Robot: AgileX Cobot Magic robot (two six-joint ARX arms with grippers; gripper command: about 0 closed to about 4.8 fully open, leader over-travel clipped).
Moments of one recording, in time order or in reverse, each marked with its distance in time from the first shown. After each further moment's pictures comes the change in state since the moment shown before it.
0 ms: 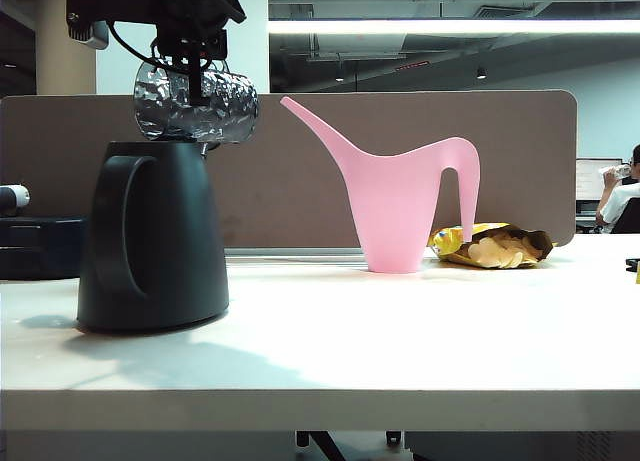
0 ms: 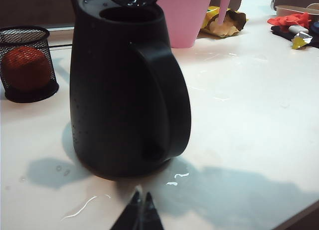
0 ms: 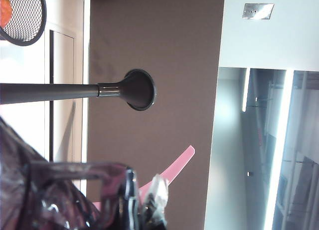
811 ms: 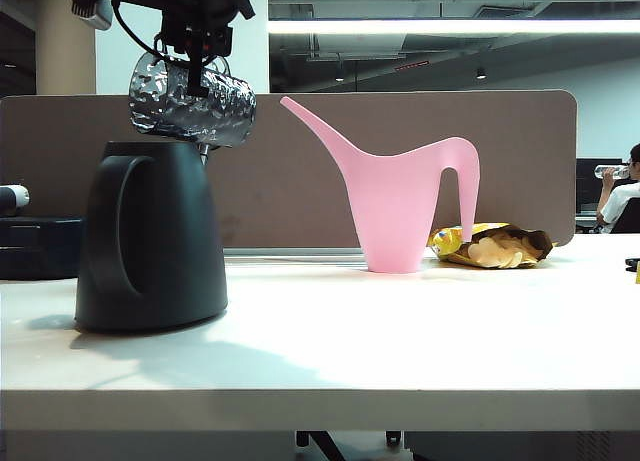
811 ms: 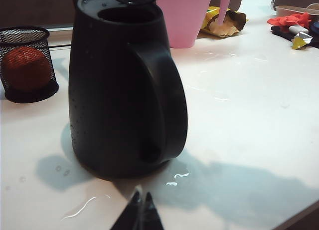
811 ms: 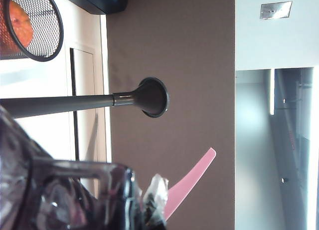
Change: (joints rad) left arm 0.000 0.000 0.000 0.001 0.000 0.000; right arm -0.015 -0.043 -0.006 -0.090 -0.067 0.135
